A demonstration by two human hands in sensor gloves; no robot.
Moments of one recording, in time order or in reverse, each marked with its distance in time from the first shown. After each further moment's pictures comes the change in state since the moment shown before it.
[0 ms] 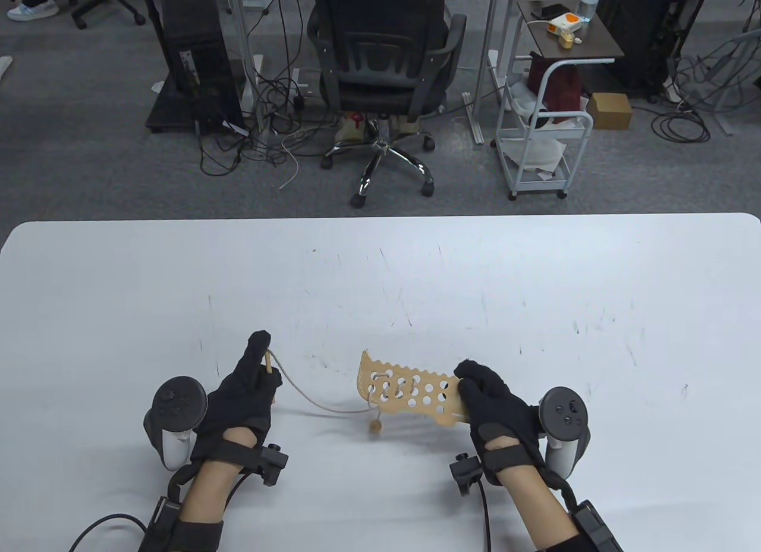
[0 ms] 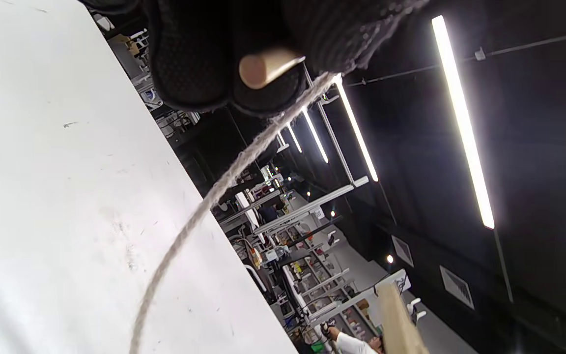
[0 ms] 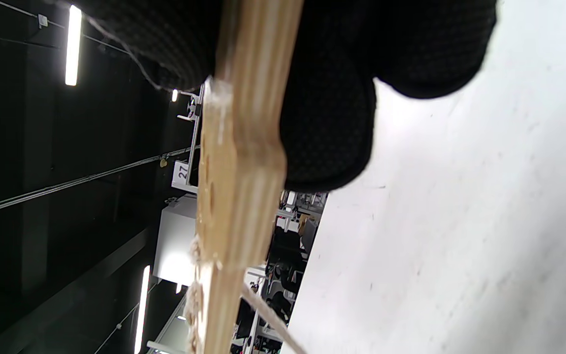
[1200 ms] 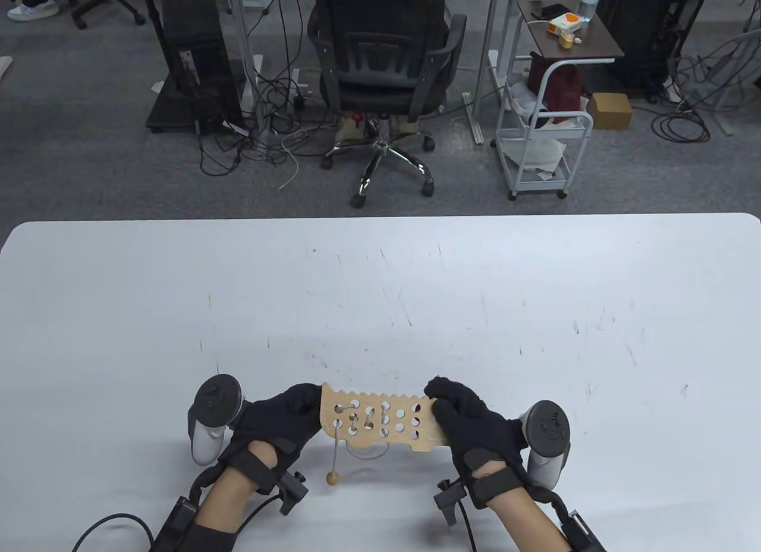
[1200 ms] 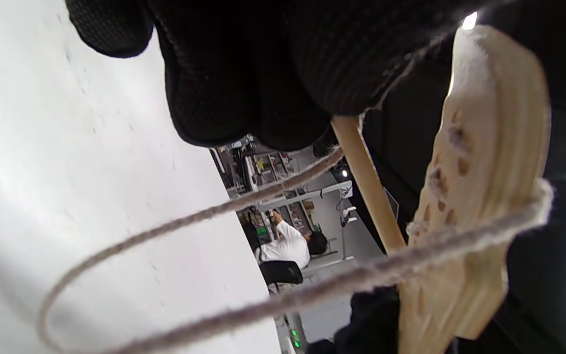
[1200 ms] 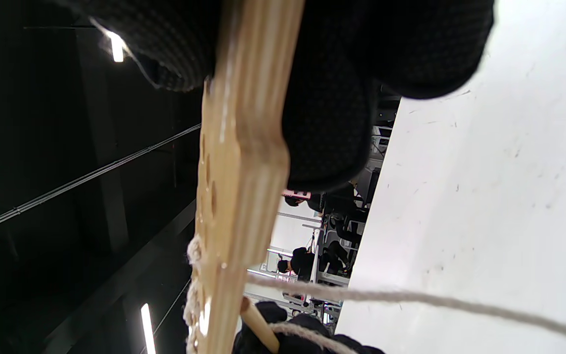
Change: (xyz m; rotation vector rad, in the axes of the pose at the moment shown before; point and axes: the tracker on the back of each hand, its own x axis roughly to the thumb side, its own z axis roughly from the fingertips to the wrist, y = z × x) left_hand 0.013 -0.054 0.004 -0.398 -0.034 0.280; right_hand 0.021 0.029 0.023 0.160 -0.112 -0.134
